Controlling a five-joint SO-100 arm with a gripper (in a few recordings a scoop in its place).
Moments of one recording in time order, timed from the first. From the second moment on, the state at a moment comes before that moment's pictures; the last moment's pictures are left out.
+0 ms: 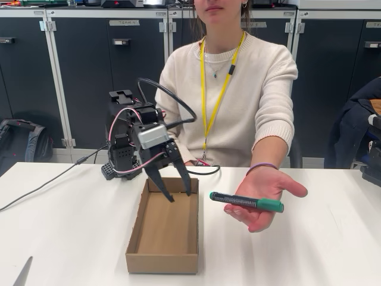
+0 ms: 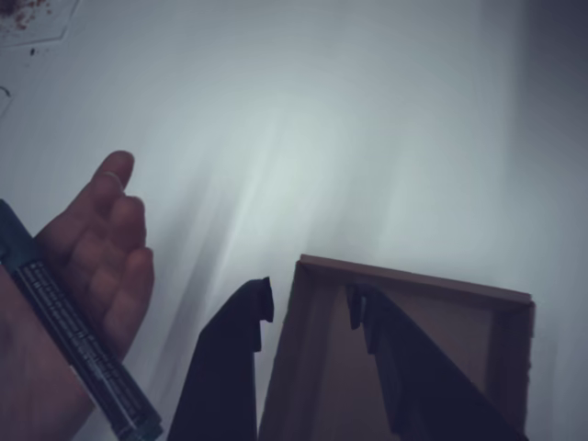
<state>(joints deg) -25.2 84.6 73.4 46.6 -72.8</state>
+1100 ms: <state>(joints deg) -20.7 90.6 80.5 45.9 -72.9</state>
